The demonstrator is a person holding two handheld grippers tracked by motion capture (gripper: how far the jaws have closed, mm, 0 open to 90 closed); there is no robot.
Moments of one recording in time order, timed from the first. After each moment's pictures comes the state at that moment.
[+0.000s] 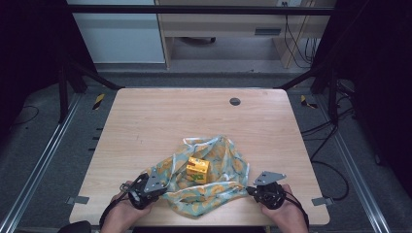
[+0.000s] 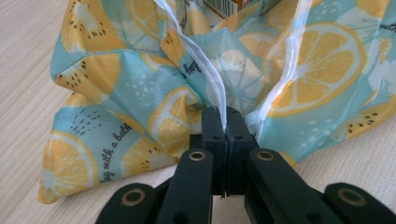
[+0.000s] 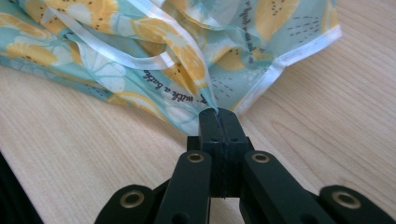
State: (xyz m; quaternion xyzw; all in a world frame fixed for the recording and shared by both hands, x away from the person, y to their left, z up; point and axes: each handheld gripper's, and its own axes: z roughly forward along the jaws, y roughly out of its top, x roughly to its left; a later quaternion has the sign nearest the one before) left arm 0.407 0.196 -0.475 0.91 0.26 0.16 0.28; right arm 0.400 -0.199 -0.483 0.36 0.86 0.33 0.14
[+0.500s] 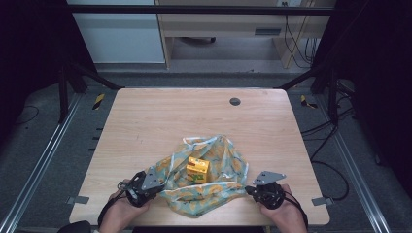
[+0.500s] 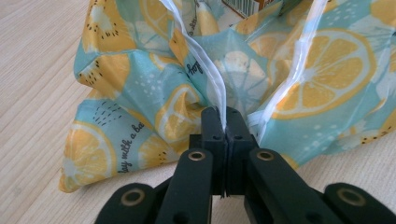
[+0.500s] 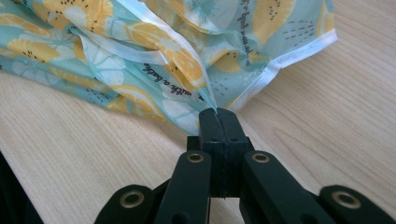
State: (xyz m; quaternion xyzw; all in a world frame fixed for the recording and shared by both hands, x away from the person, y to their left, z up) left arm 0.411 0.202 -0.474 0.90 0.27 0.17 0.28; right arm 0.399 -0.197 -0.481 0.36 0.86 0.34 0.14
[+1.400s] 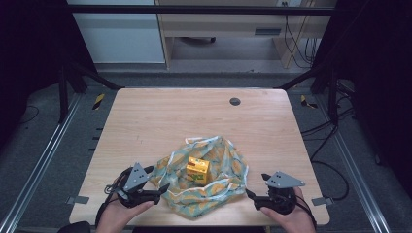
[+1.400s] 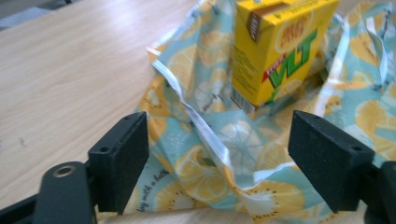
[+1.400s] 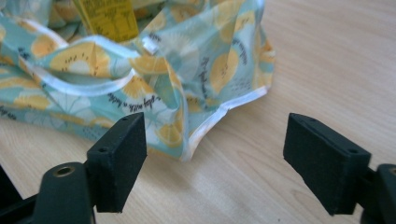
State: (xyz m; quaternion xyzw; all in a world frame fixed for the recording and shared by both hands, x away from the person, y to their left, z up) left arm 0.396 0.213 -0.439 0.82 0.32 0.22 0.43; right arm 0.381 -0.215 -0.458 0.38 0.80 0.41 0.21
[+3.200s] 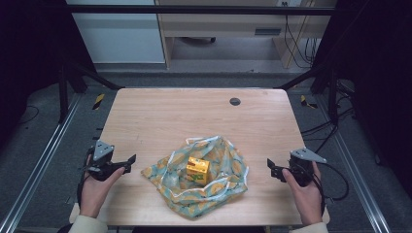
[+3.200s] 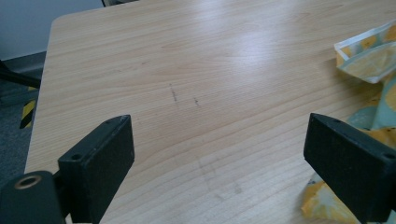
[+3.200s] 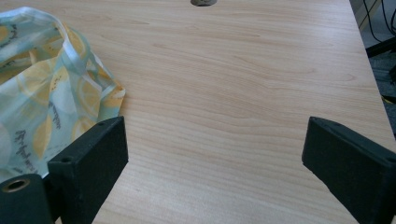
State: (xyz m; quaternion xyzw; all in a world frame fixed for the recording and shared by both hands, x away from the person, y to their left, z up) left arm 0.469 0.310 -0.455 0.73 0.47 0.29 0.39; right arm 0.448 -0.274 -0.460 0.53 0.69 0.40 0.28
